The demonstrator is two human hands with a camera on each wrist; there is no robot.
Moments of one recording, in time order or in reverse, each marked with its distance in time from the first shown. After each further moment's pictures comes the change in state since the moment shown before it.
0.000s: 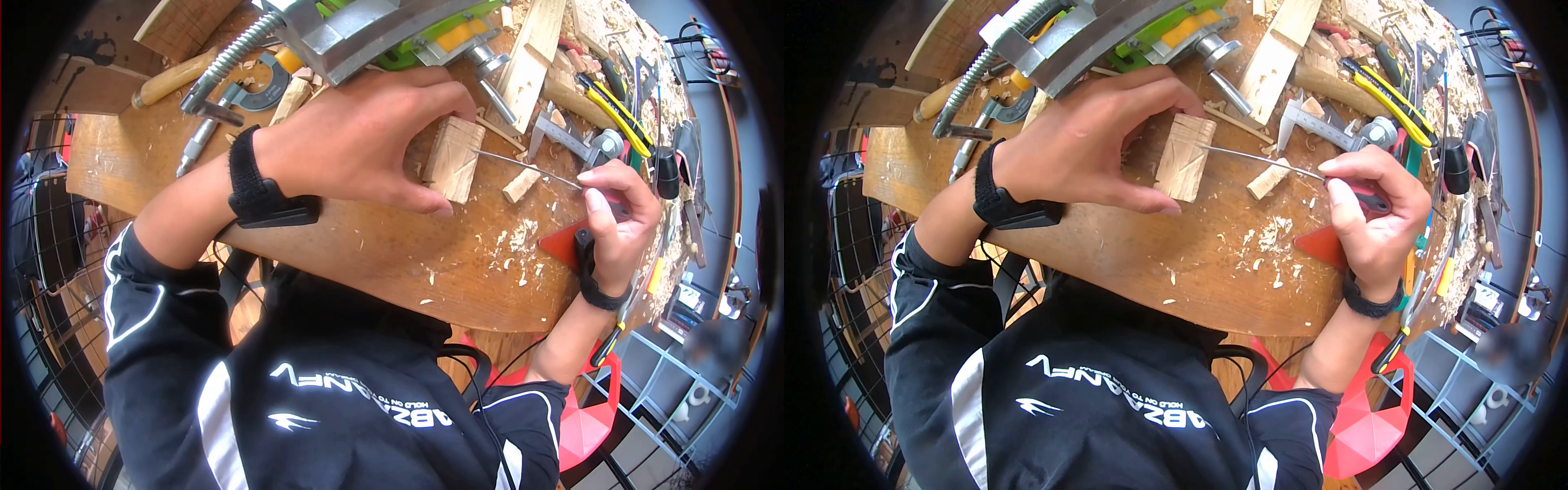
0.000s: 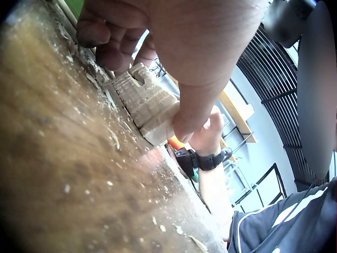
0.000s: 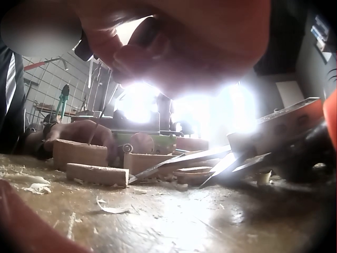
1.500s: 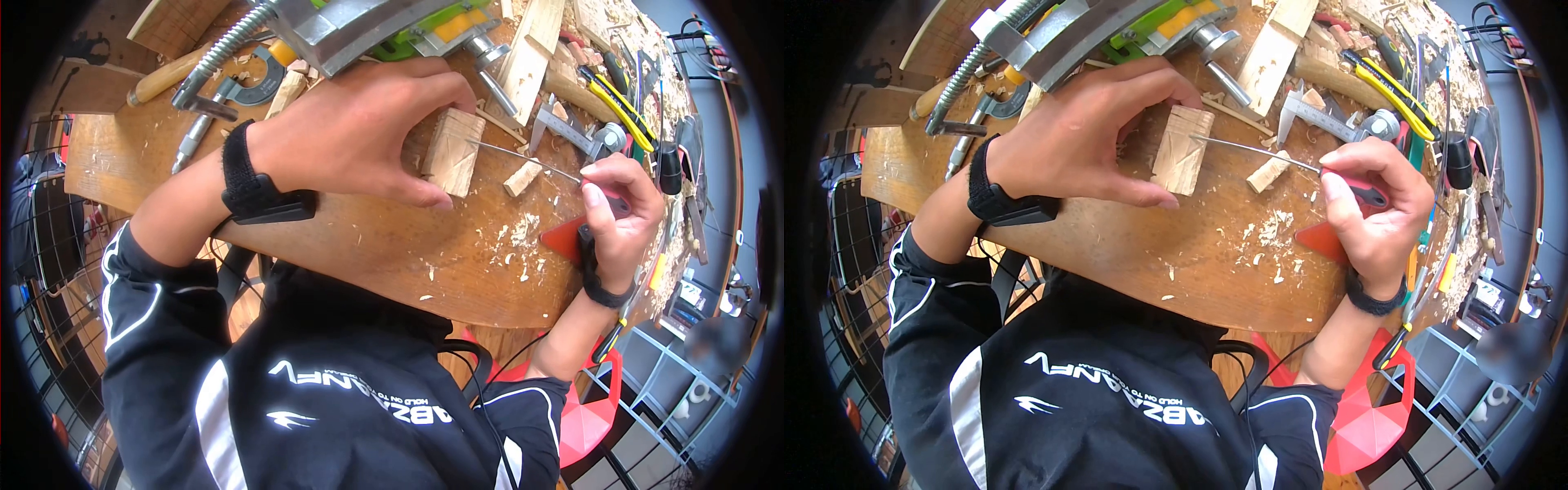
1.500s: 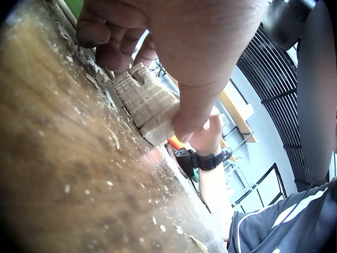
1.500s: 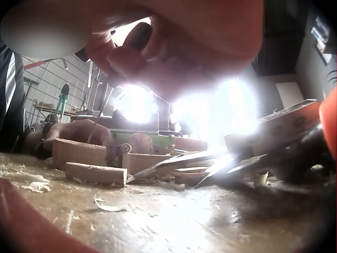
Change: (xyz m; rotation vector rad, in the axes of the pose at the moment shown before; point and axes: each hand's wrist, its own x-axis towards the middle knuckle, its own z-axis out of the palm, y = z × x) left_hand 0.000 -0.003 0.001 0.015 0.003 0.013; right_hand 0.000 -0.002 0.001 -0.002 0.002 0.014
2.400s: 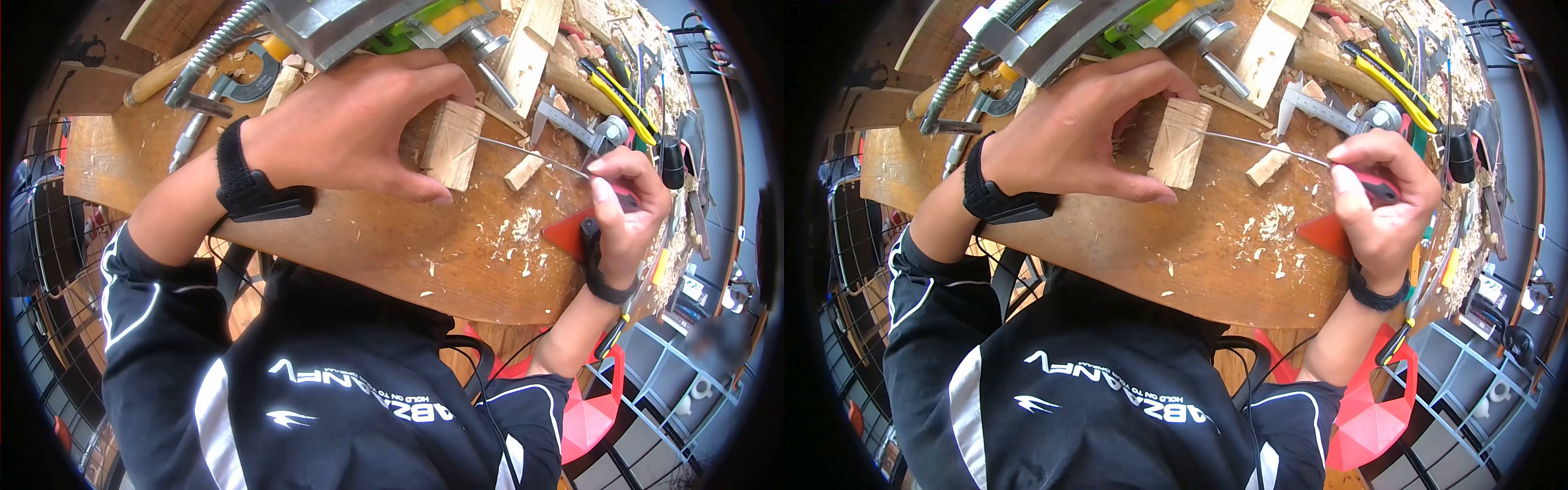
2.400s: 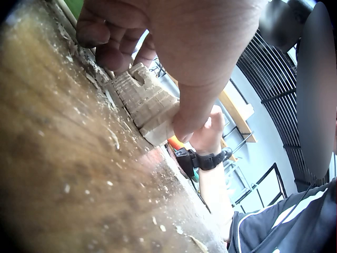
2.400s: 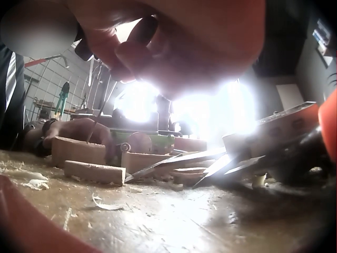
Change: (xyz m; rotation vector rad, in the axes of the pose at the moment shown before) left_hand 0.000 0.001 -0.001 -0.018 -0.022 -0.003; right_hand -0.002 0.003 -0.003 0.024 0.025 -0.025
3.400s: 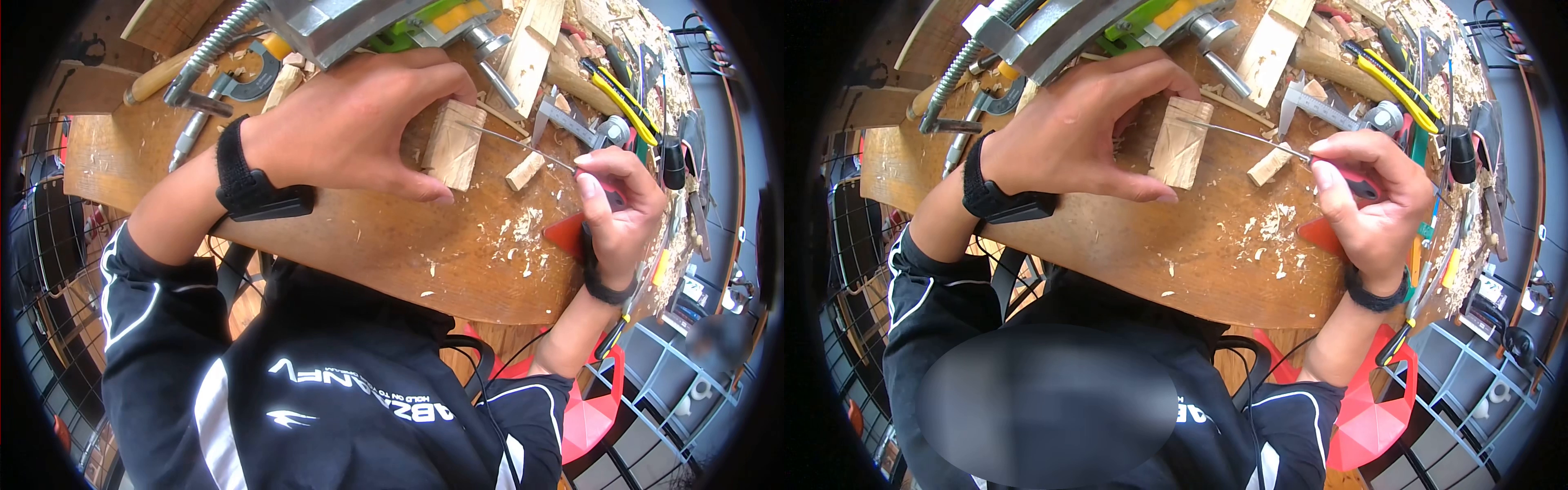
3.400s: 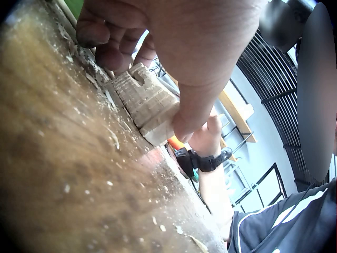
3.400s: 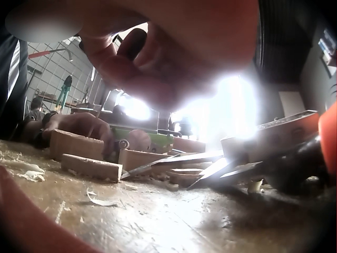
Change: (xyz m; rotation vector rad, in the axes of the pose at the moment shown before) left_hand 0.000 0.001 0.000 0.007 0.002 -0.015; right_hand 0.000 -0.002 0.009 -0.067 -0.032 -0.006
